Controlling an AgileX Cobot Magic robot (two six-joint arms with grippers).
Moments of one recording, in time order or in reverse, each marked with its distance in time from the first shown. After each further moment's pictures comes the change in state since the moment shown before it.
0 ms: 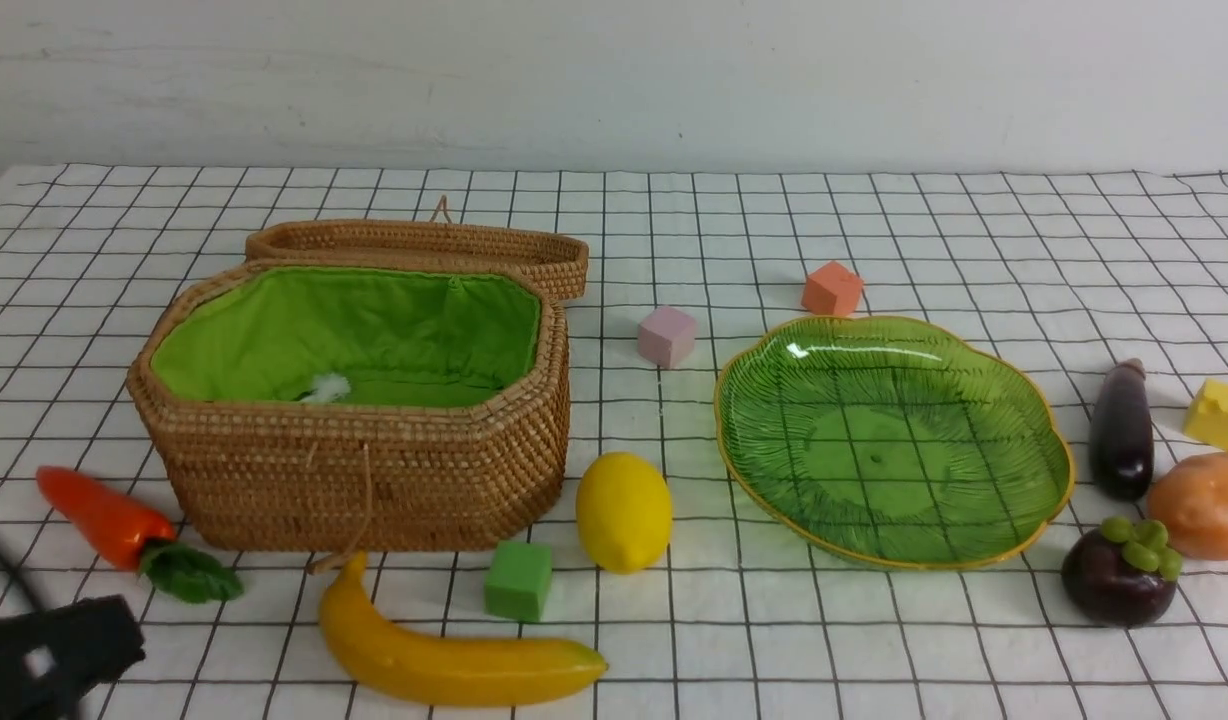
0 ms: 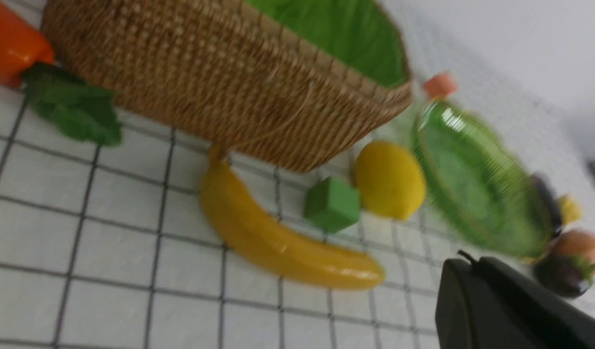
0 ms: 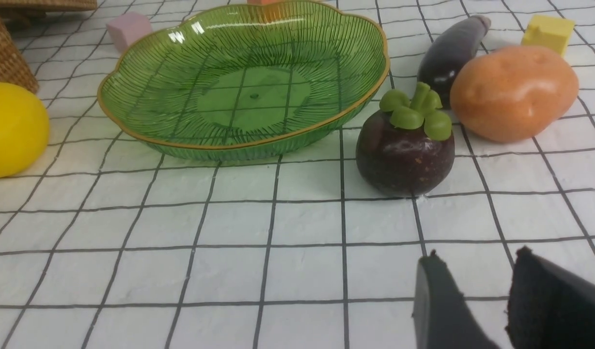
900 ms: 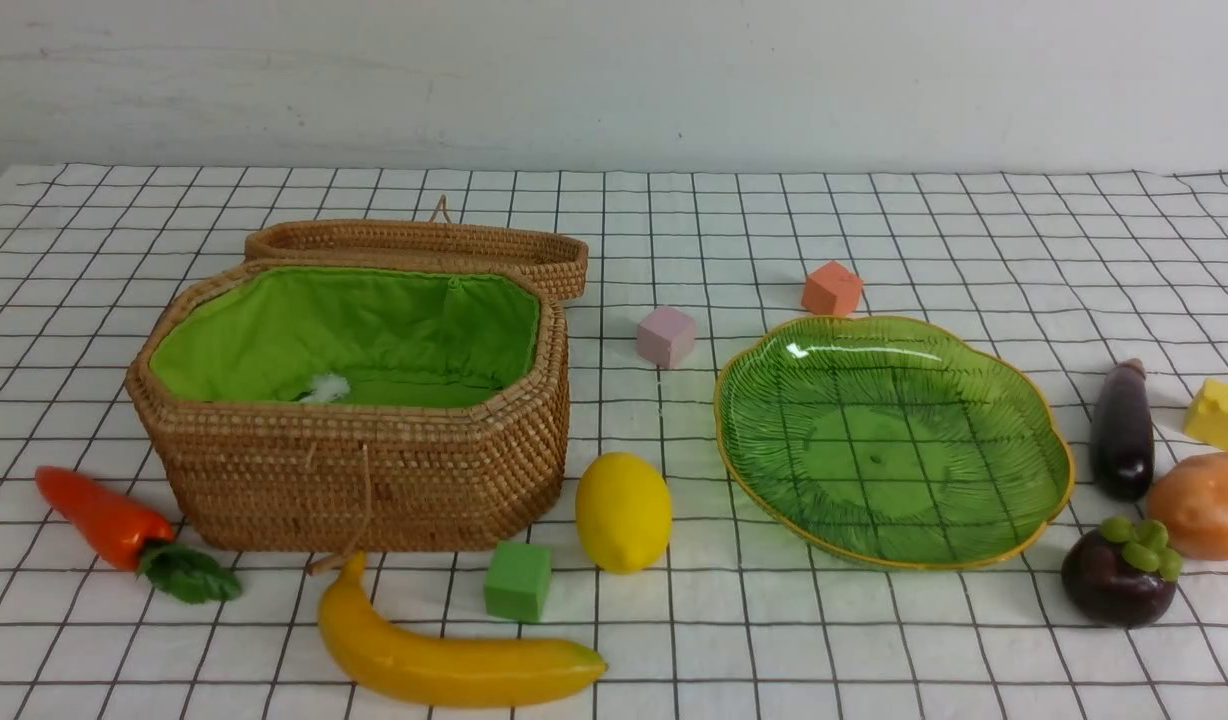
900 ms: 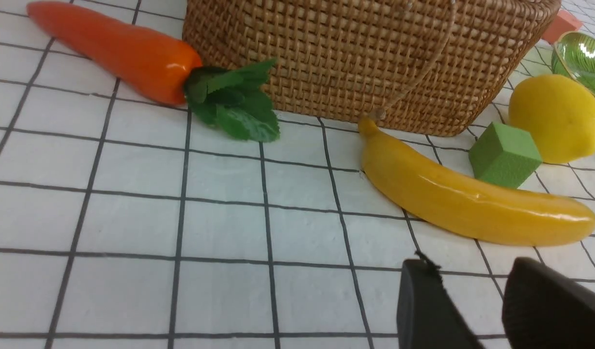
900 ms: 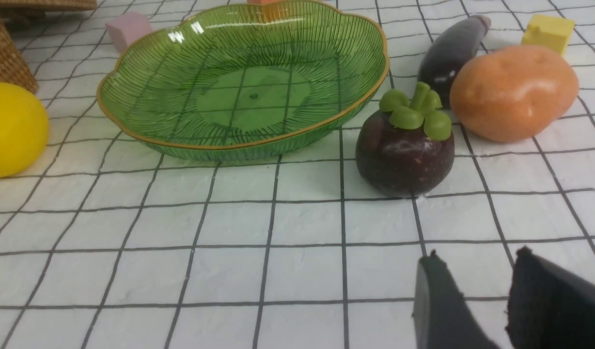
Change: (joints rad) right arm 0.000 0.000 0.000 0.000 0.000 0.000; left arm 0.000 -0.551 0.525 0.233 -0.213 0.110
